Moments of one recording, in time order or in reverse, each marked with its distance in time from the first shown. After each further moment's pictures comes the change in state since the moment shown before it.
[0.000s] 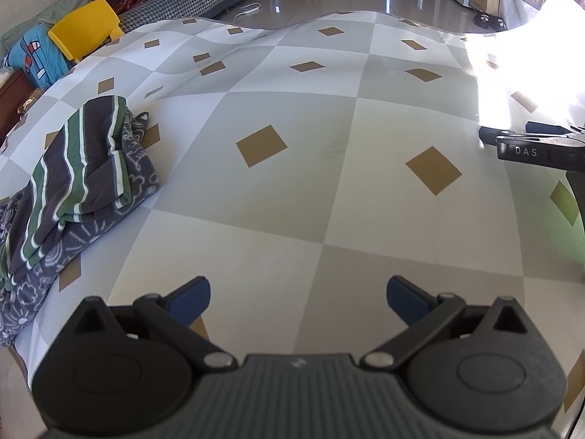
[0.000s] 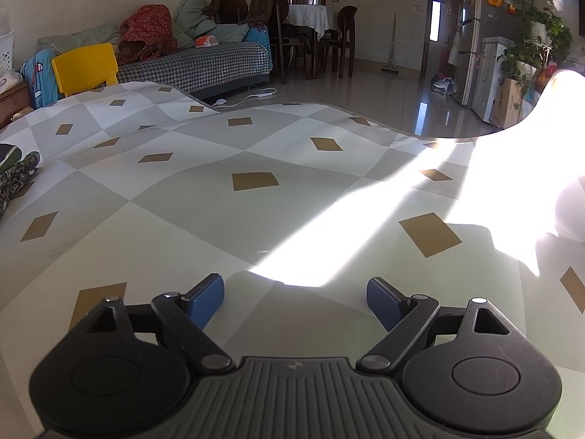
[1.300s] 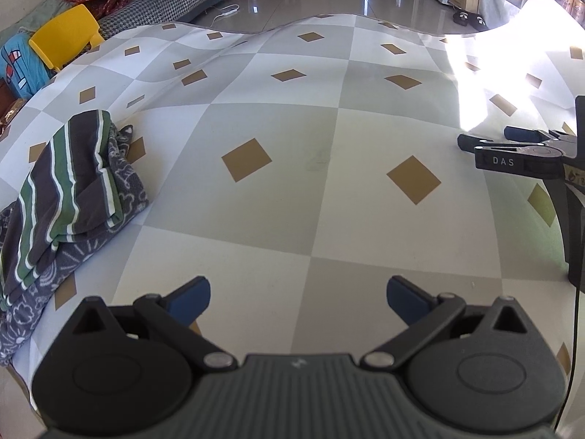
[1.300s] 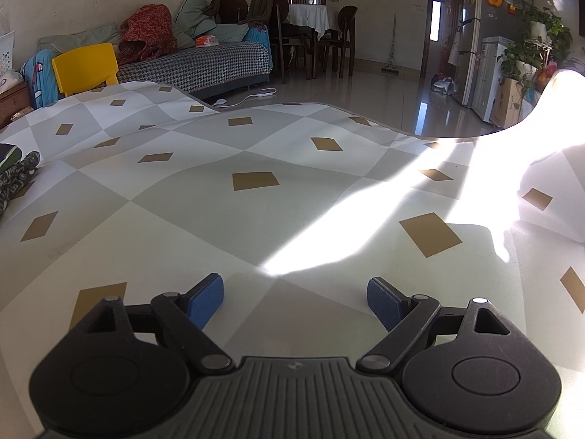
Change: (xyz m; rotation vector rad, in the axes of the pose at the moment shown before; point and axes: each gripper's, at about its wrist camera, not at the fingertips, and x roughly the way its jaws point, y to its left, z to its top) left arm -0.010 0.002 0.018 0.063 -0.008 -0.077; right arm 0.000 0.000 0.000 0.000 0.000 -0.001
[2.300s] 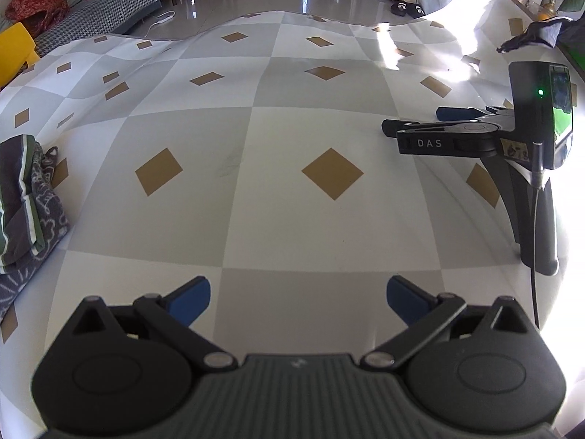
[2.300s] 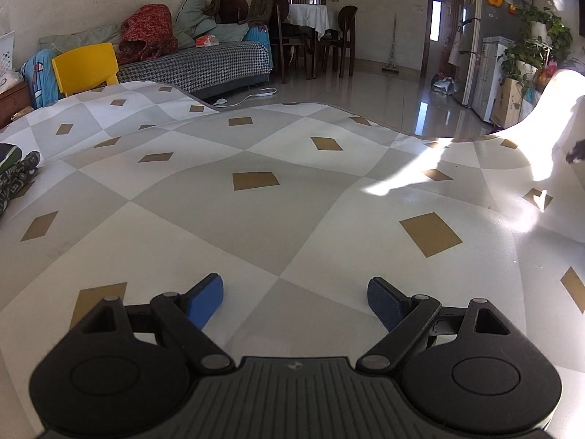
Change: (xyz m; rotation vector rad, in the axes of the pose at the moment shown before) left arm 0.012 -0.035 -0.004 0.083 0.004 -0.170; right arm 0.000 0.000 0.001 0.001 0.001 0.000
